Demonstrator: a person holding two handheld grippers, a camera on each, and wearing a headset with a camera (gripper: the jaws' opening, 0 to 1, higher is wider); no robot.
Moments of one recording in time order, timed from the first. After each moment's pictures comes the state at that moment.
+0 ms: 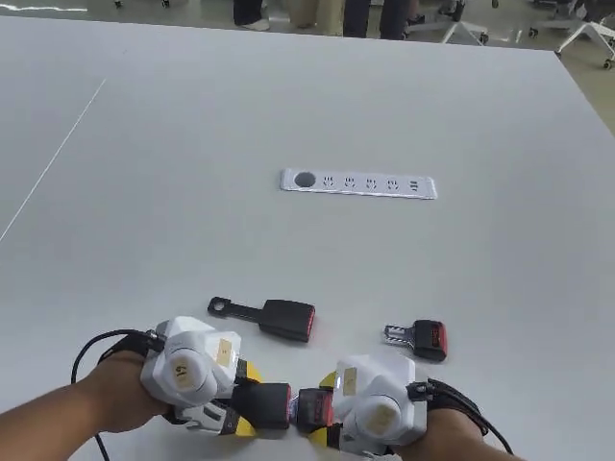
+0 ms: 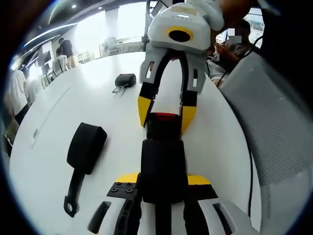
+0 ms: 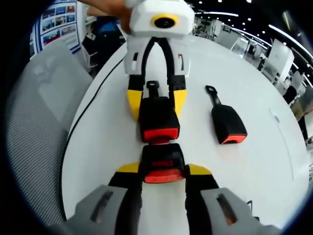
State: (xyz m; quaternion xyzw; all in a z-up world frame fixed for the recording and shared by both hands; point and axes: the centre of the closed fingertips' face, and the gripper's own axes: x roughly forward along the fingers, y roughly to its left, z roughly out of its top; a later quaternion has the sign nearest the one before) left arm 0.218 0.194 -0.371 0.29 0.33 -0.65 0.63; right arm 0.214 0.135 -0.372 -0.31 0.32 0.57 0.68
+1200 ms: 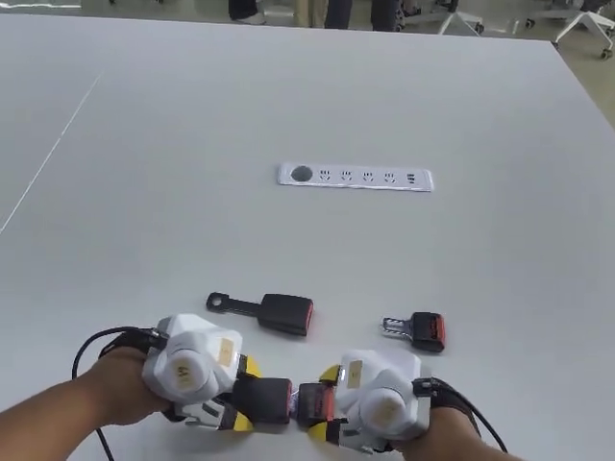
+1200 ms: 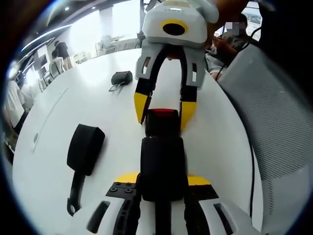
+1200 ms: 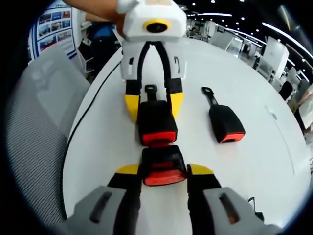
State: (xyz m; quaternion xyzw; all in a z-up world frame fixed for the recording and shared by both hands) left arm 0.215 0.194 -0.373 0.32 0.33 -0.64 0.62; right arm 0.212 0.139 -0.368 -0.30 0.32 0.56 0.70
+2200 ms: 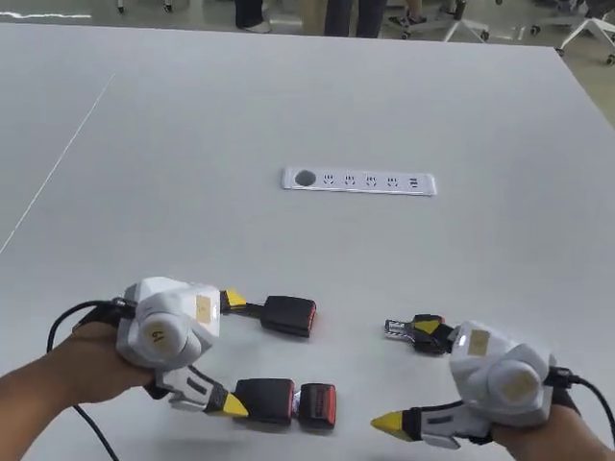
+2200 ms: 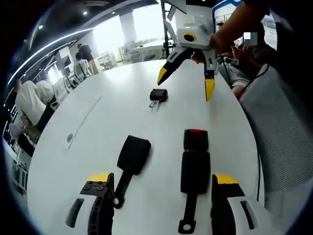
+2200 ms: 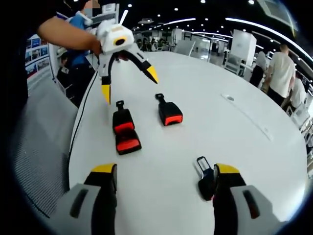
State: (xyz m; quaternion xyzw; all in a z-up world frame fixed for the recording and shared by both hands) left arm 0.273 0.213 -0.306 0.32 0.29 -0.57 0.70; right arm 0.253 0.027 -0.310 -0.20 0.31 0.48 0.80
